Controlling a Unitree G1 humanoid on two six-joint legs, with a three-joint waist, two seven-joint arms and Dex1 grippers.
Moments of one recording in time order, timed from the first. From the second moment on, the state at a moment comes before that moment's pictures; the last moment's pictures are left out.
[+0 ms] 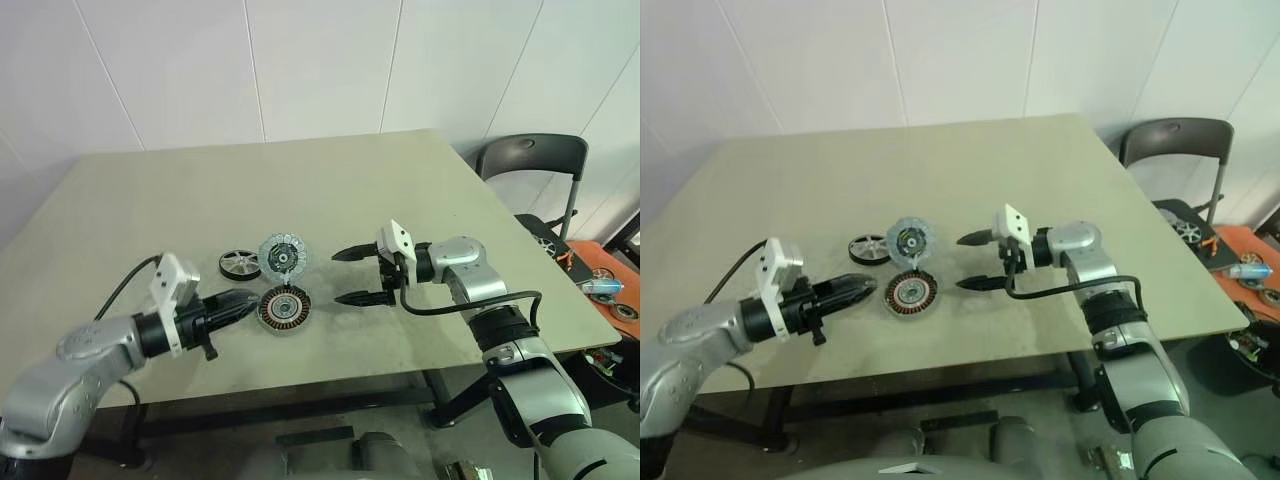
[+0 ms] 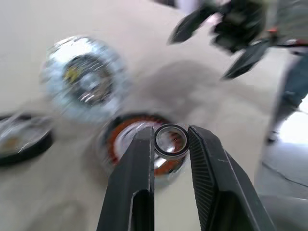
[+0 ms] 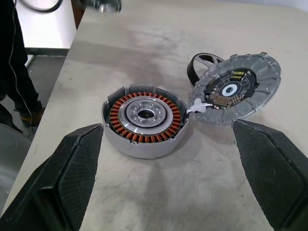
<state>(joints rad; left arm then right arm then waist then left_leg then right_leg) -0.04 0.75 0.19 -0.45 -0.78 0.74 -0.81 -0.70 -0.41 0.19 0.54 0.21 0.01 1.42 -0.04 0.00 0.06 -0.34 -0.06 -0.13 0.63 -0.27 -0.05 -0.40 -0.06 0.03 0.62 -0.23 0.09</state>
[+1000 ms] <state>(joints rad) -0.35 0.62 -0.16 0.15 -0.34 0.27 -1.15 -0.63 -0.42 0.20 0.46 0.19 0.04 1.39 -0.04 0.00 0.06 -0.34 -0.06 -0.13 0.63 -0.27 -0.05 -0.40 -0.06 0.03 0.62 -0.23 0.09</state>
